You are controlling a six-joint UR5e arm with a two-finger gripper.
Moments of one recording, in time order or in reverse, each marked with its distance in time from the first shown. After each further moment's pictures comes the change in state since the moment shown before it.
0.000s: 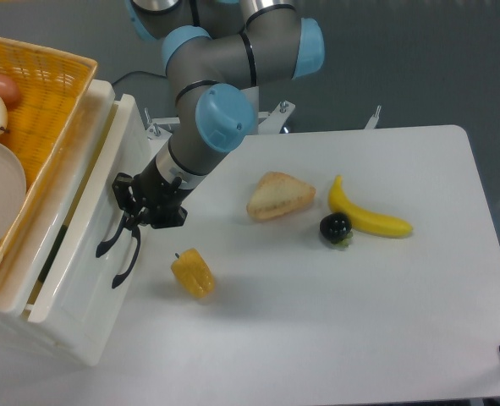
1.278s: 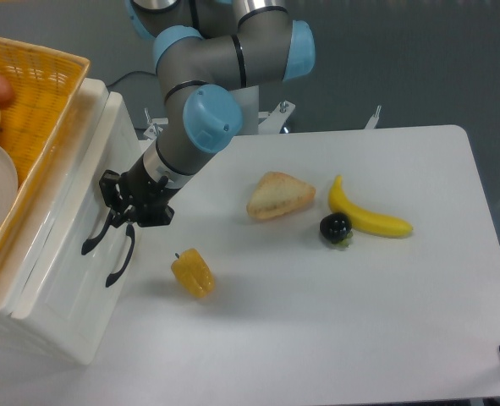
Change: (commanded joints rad) arm -0.044 -0.009 -0.005 0.018 -0.022 -0.003
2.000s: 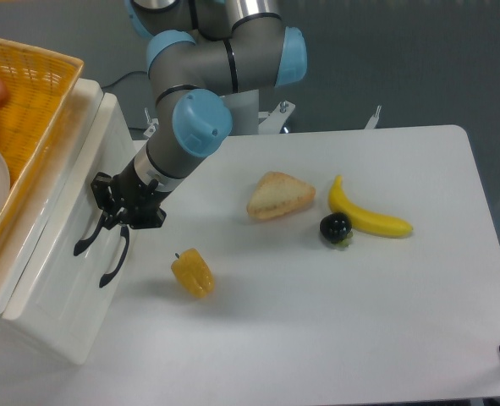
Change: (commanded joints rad) arm -0.002 -0.003 0.000 0.009 0.000 -0.015
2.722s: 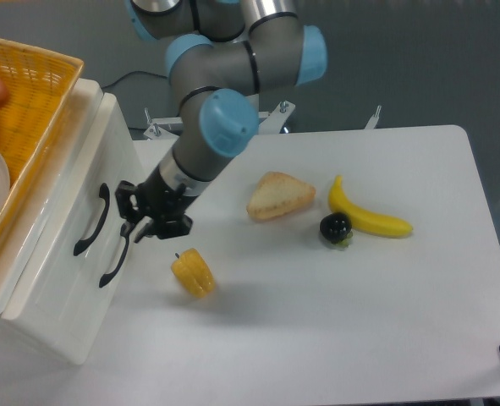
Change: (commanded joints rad) arm 0.147 -0.018 0.067 0.034 0.060 0.015
